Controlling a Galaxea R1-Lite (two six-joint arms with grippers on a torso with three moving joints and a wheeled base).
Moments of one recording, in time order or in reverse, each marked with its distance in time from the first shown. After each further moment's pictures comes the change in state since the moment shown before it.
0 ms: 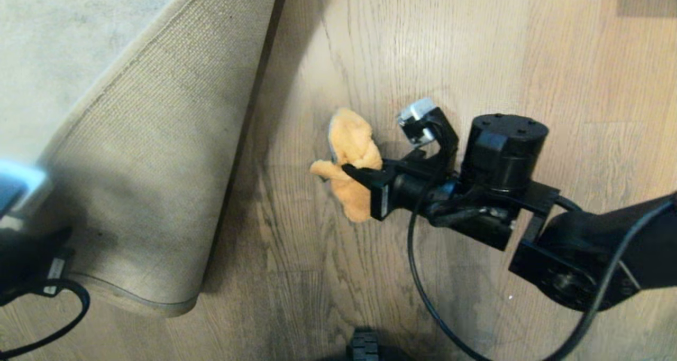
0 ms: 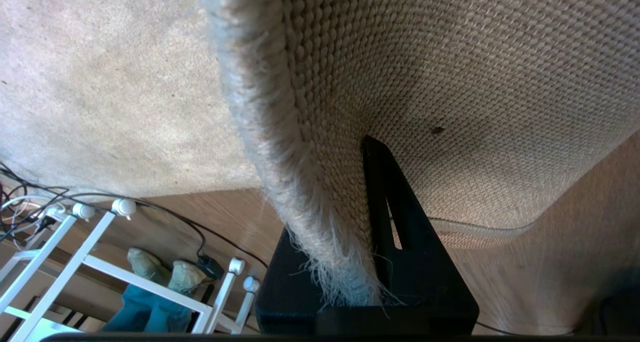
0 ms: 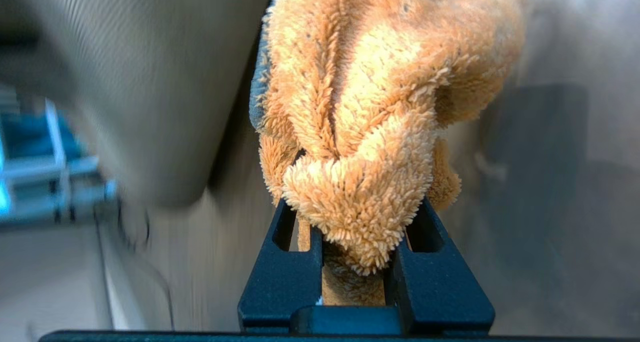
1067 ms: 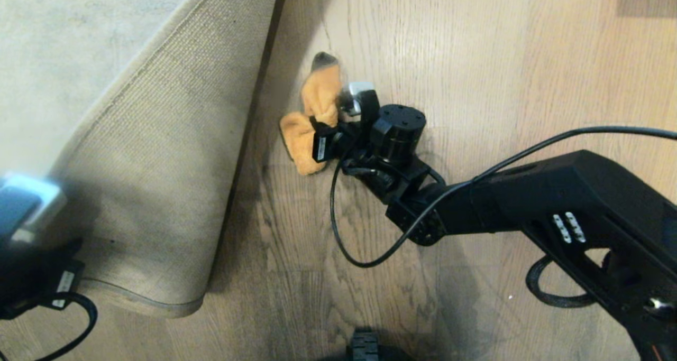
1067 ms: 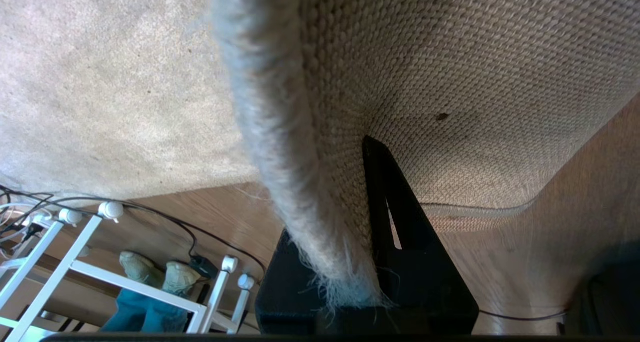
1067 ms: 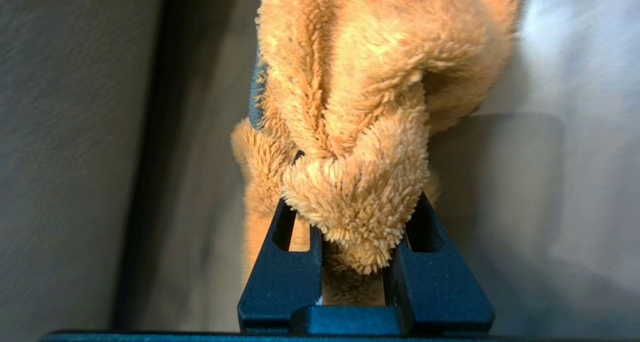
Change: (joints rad) left arm -0.039 -0.003 0.041 -0.001 0.003 0.001; right arm -0.026 0.461 -0.660 -0.047 -0.209 0.024
